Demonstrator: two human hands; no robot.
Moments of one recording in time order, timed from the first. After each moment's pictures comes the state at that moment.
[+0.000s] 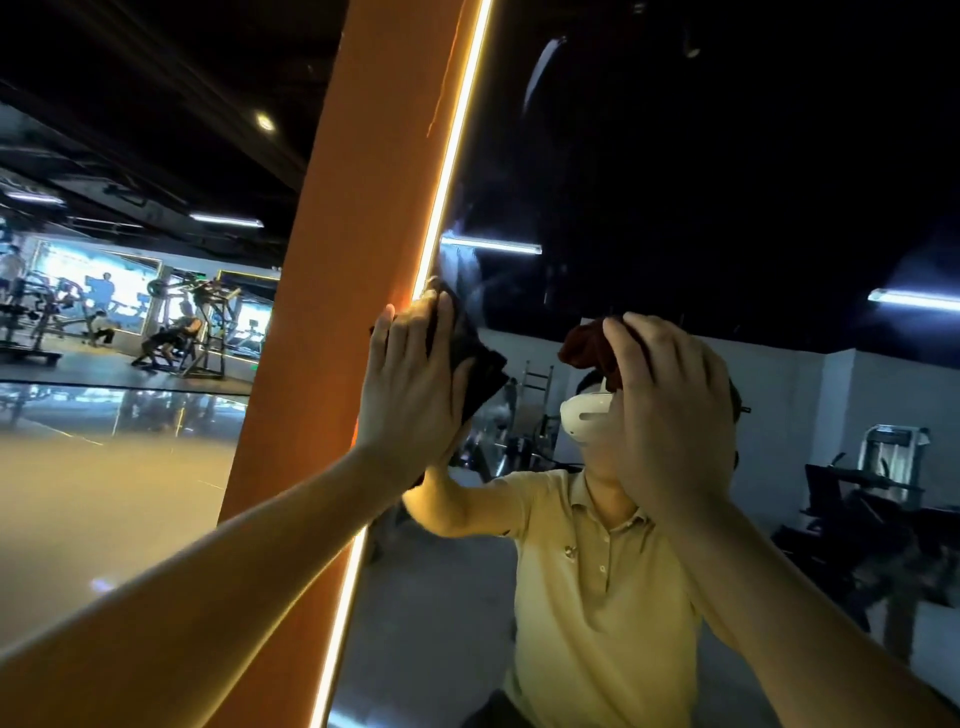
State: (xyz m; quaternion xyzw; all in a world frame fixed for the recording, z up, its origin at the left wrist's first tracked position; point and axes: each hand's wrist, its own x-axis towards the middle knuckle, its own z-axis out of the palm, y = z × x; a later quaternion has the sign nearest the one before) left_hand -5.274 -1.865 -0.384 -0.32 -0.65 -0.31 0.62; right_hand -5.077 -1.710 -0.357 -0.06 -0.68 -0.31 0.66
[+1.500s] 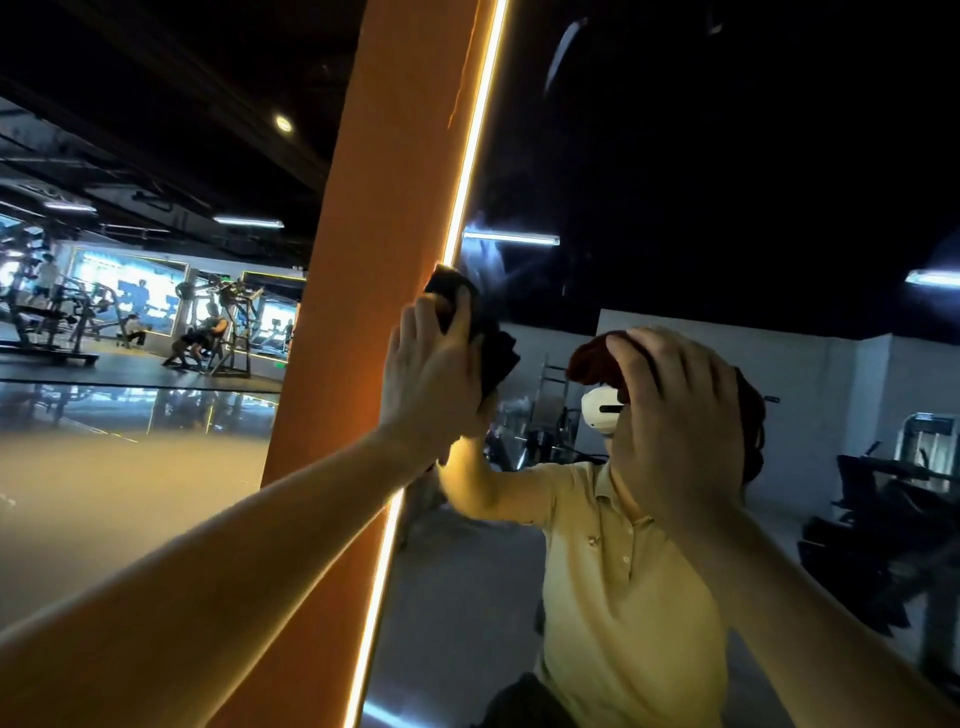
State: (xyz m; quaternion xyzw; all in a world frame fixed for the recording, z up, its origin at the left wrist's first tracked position) left_hand -5.262 -1.881 -0.376 -0.33 -0.65 -0.39 0.56; right_hand -5.089 -1.712 -0.377 -0.02 -0.70 -0.30 0.65
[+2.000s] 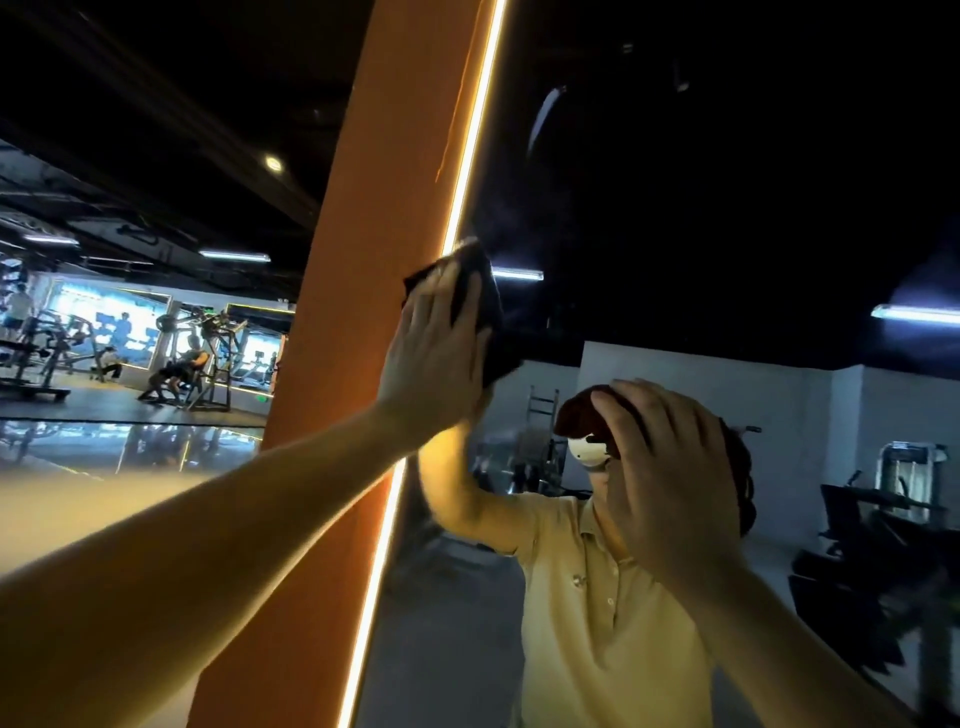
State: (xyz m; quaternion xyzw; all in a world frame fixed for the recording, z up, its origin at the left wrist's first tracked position) left_hand -5.272 -1.878 -0.317 -0.37 -0.65 -0.29 0.60; right_hand -5.084 -1.706 -0.378 -0.01 -0.71 -0.30 0.63
